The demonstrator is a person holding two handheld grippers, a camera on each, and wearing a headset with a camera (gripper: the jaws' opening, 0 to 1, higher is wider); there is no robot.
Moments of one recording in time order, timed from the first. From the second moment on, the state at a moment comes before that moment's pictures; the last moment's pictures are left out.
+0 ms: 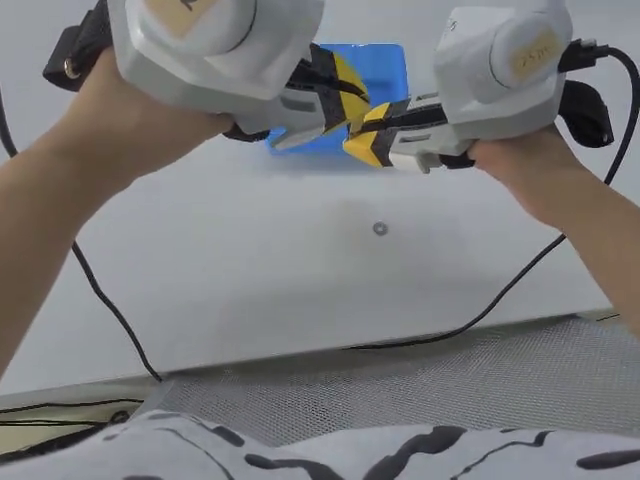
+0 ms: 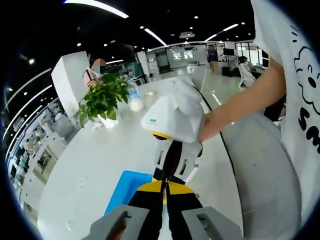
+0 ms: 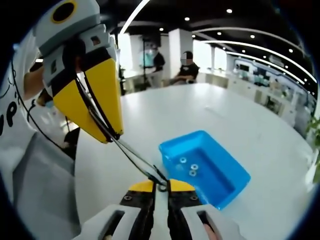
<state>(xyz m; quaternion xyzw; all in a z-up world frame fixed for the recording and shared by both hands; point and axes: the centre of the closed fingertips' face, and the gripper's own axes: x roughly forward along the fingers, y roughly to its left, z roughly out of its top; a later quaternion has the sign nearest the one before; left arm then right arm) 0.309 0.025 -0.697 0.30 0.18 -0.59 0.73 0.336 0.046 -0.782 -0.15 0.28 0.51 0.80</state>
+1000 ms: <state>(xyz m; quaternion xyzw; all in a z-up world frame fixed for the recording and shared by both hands) 0.333 0.042 -0.714 0.28 0.20 -0.57 0.75 0.370 0.027 -0.773 -0.11 0.27 0.47 0.83</state>
